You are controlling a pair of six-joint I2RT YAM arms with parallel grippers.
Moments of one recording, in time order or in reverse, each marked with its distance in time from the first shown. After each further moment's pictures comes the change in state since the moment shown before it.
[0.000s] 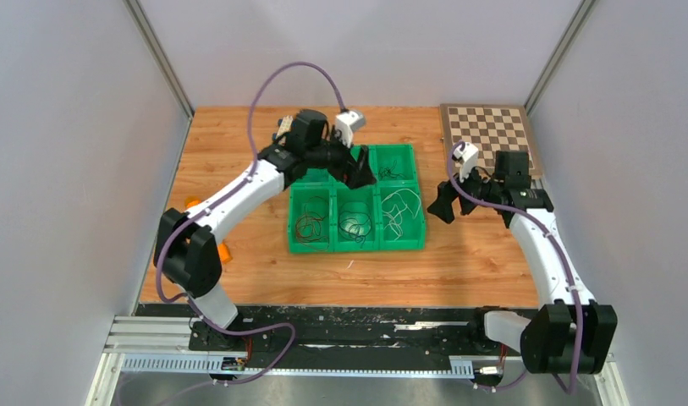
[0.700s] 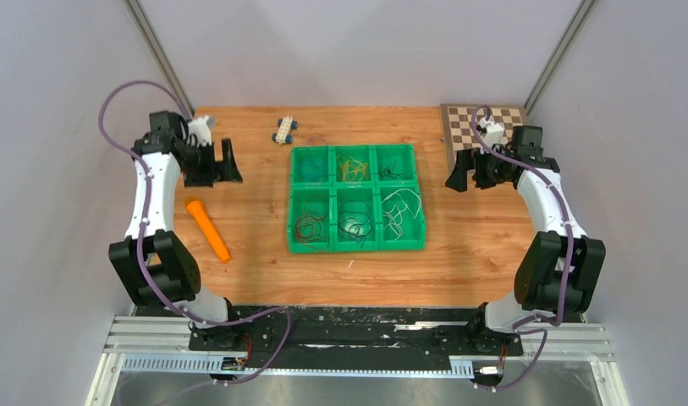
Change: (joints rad) left arm 0.841 -0.110 0.170 -0.735 -0.095 0.179; right arm -0.180 0.379 0.290 -0.004 0.060 0.206
